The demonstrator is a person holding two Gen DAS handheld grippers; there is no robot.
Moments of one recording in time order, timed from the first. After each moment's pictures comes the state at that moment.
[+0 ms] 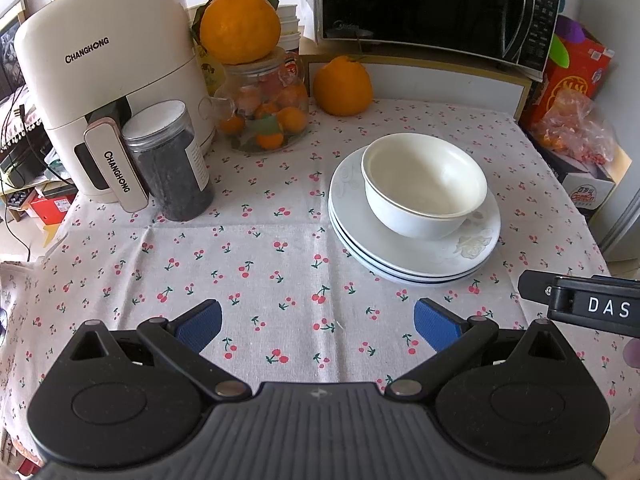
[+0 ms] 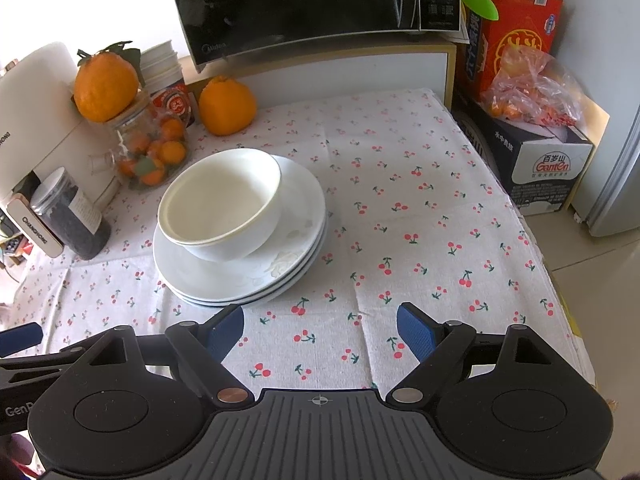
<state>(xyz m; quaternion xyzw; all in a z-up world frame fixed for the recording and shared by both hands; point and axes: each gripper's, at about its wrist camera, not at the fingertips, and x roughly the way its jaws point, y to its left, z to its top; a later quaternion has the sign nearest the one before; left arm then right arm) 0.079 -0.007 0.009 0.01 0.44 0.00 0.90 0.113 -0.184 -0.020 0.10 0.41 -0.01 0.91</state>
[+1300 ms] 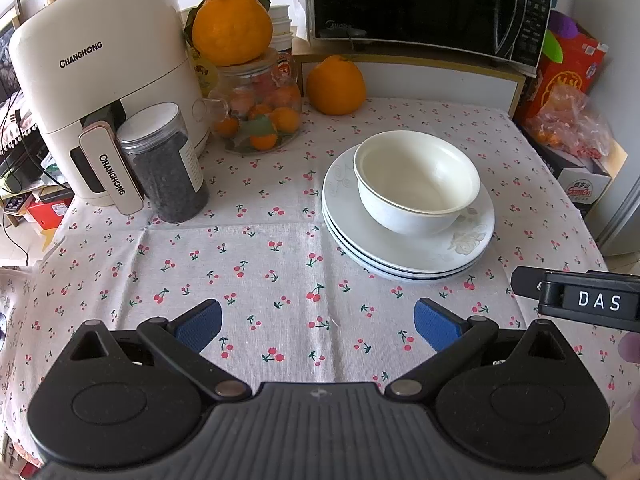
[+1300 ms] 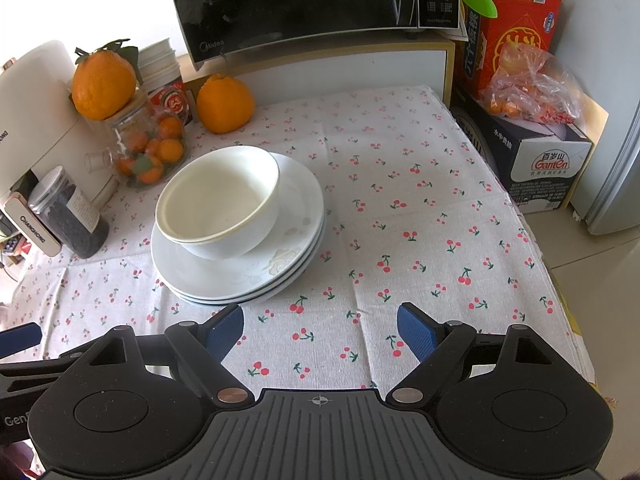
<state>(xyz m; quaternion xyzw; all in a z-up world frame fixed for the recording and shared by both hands) 0.077 -0.012 0.010 0.02 0.44 0.00 0.90 0.114 -0.184 -0.020 0.10 0.41 -0.01 0.91</state>
